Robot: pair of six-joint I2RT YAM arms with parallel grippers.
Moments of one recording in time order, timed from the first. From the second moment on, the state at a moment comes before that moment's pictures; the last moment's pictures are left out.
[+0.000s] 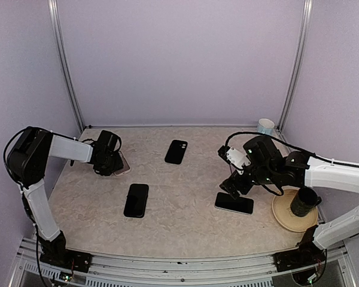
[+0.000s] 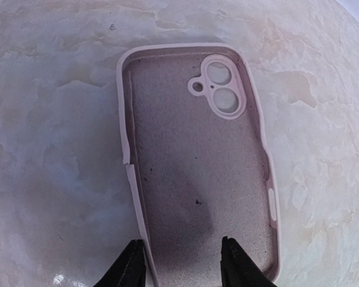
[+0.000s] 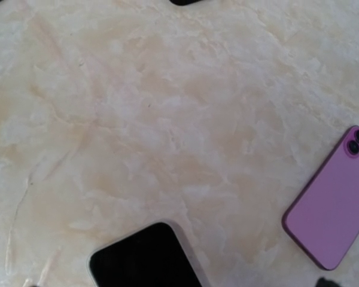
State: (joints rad) left arm -0.33 1.86 1.03 -0.14 -0.22 -0.70; right arm 0.84 1.24 0.87 -0.39 0.18 -0.11
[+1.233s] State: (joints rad) left arm -0.33 1.86 1.01 -0.14 -0.20 -0.69; right arm 0.84 1.21 0.87 -0.39 0.19 -0.11
